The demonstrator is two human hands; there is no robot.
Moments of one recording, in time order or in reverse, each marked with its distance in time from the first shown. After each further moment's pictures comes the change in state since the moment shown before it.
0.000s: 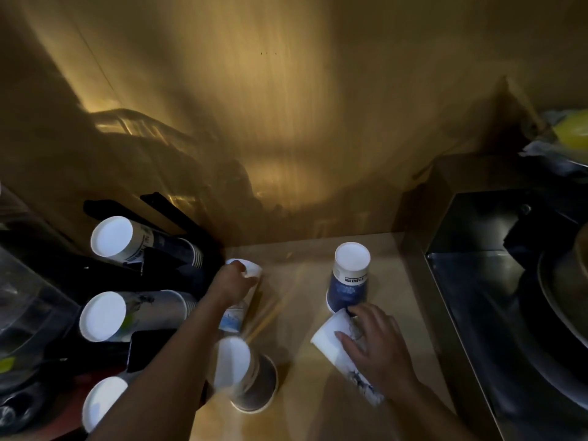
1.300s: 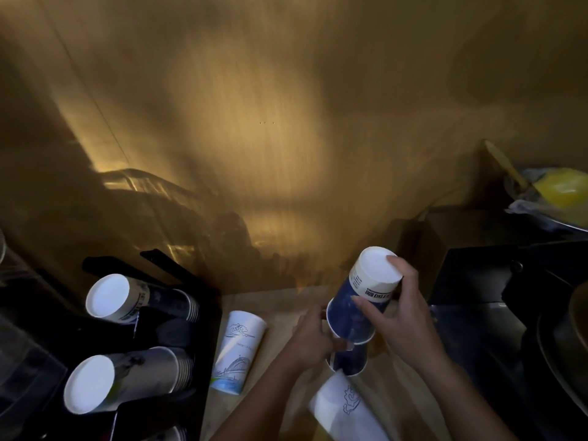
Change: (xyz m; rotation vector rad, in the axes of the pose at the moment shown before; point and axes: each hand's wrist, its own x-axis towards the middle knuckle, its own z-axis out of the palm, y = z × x) left_hand -0.039 0.100 0.067 -0.362 -0.283 0.311; right_hand 0.087 -0.027 -0.089 0.425 0.284 -0.009
